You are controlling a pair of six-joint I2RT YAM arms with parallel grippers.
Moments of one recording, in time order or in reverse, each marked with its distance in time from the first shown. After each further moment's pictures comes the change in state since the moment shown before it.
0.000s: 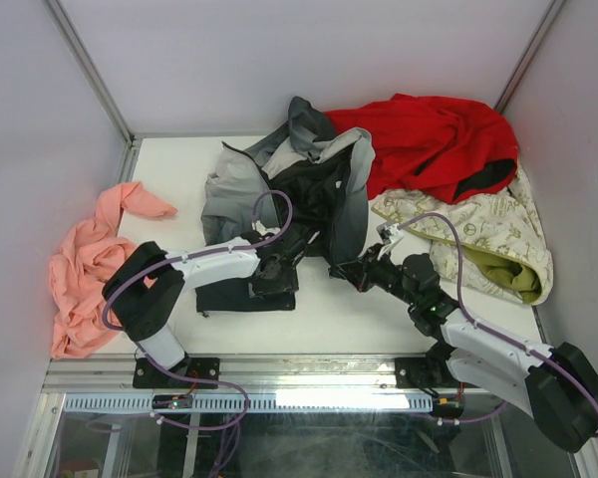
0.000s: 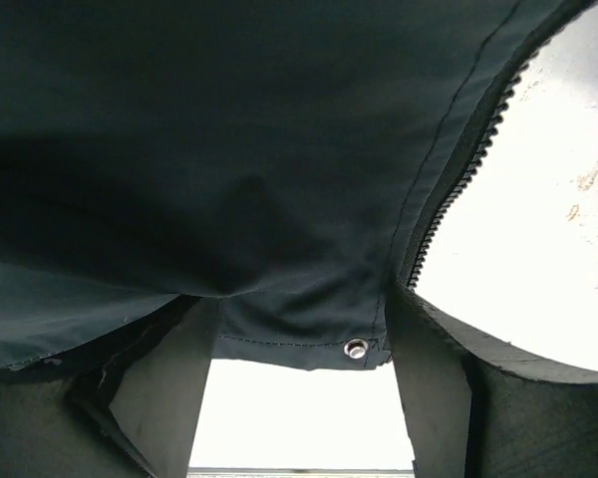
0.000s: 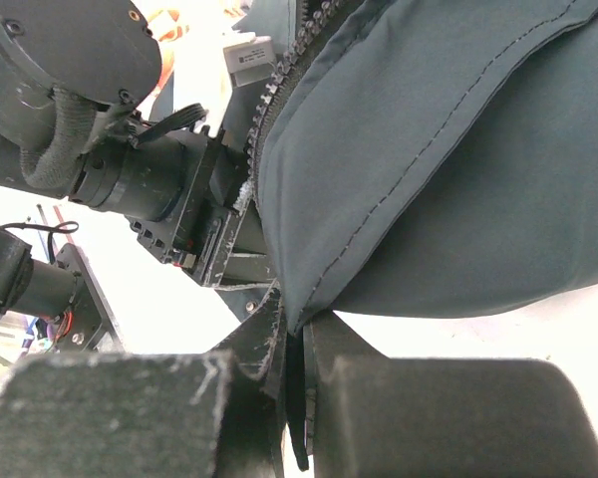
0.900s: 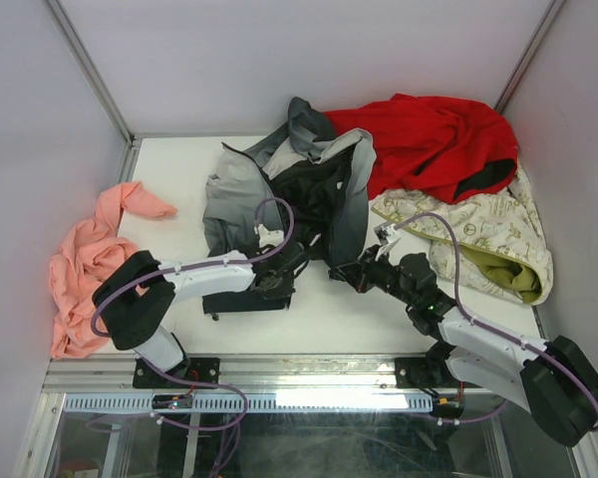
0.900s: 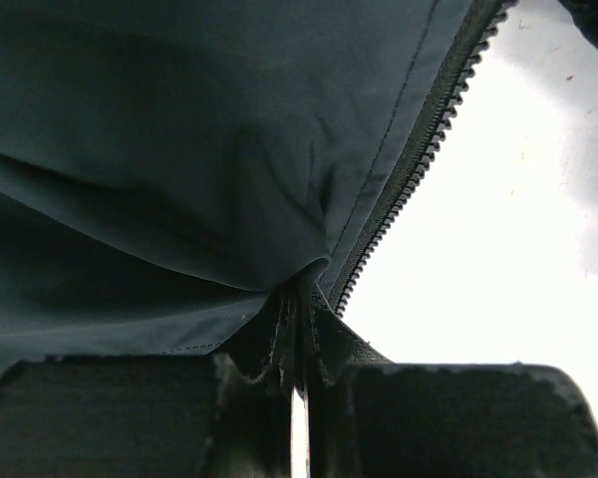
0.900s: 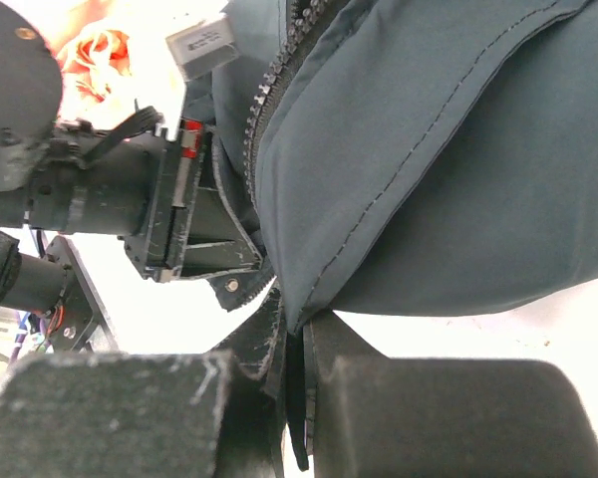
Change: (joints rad) left arm -0.077 -0.034 -0.056 0.117 -0.080 -0.027; right arm 0.000 0.024 -0.004 0.004 -0.001 0.004
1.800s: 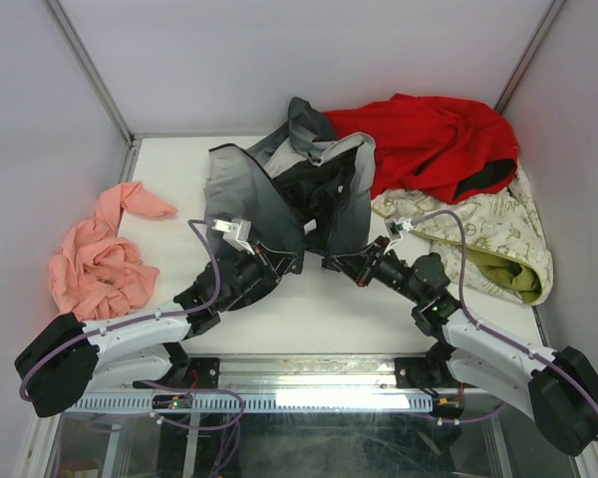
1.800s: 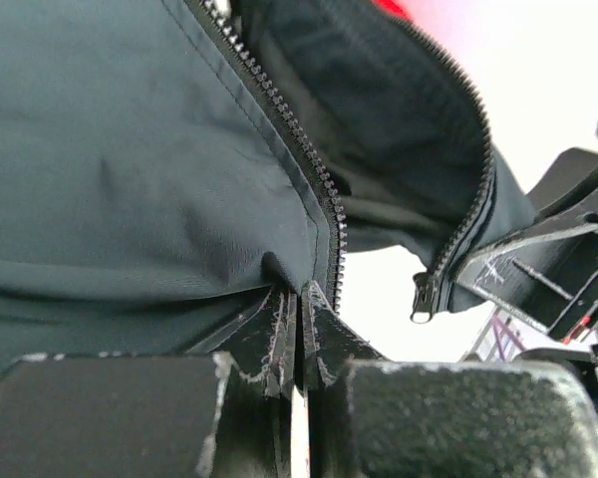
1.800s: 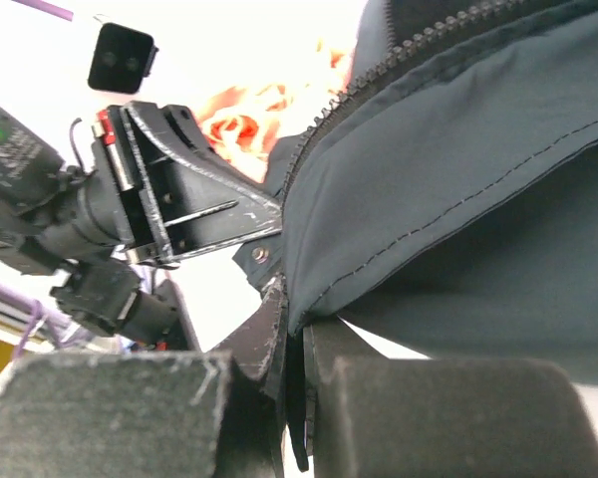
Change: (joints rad) left arm 0.056 -0.584 -0.604 1.160 0.095 0.280; right arm -0.002 -0.060 0.015 0.155 -0.080 0.092
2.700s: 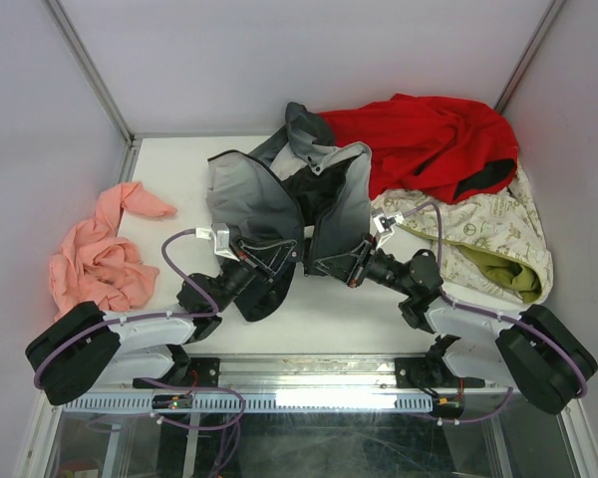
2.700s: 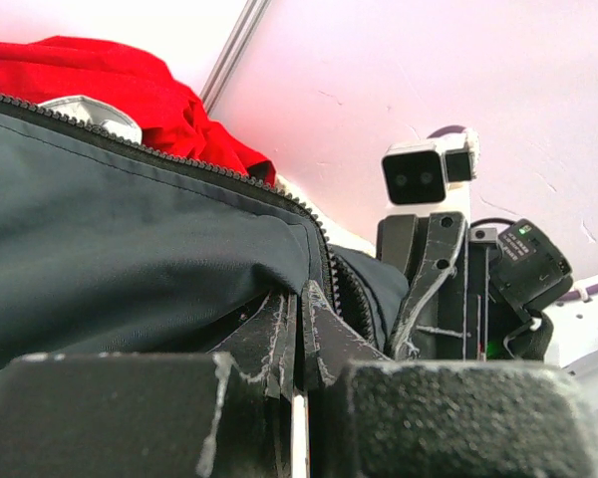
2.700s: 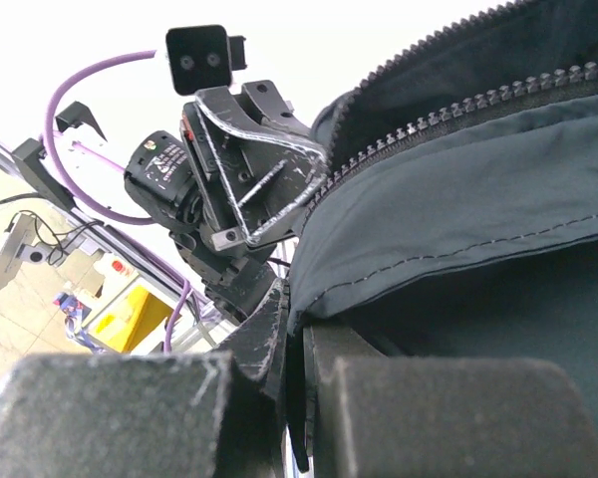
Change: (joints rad) left arm 0.025 0.099 -0.124 0.743 0.119 0.141; right arm 0.042 0.278 0.024 0.511 -0.208 0.287
